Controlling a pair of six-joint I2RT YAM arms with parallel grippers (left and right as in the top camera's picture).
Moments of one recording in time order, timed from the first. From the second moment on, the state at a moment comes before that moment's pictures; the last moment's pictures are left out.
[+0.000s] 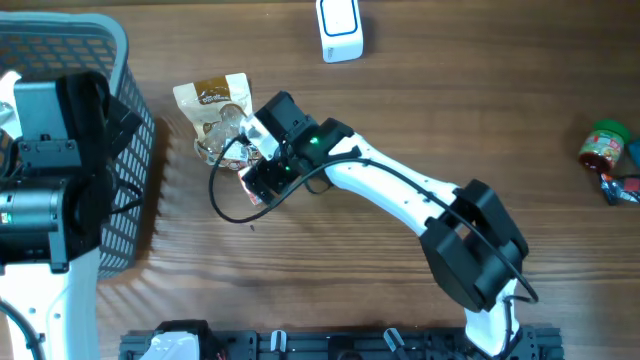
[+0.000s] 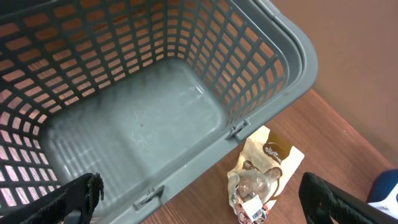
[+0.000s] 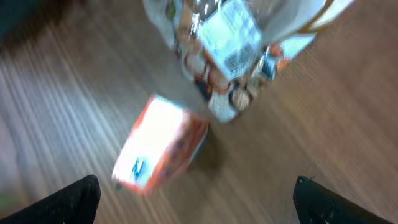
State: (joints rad) left arm 0.01 1.21 1.65 -1.28 -0.51 -0.72; right arm 0.80 2.04 1.55 -0.58 -0.25 -0.05
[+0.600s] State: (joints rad) left arm 0.01 1.20 1.65 -1.29 -0.50 -0.72; right arm 0.92 2.11 1.55 -0.45 -0.02 0.00
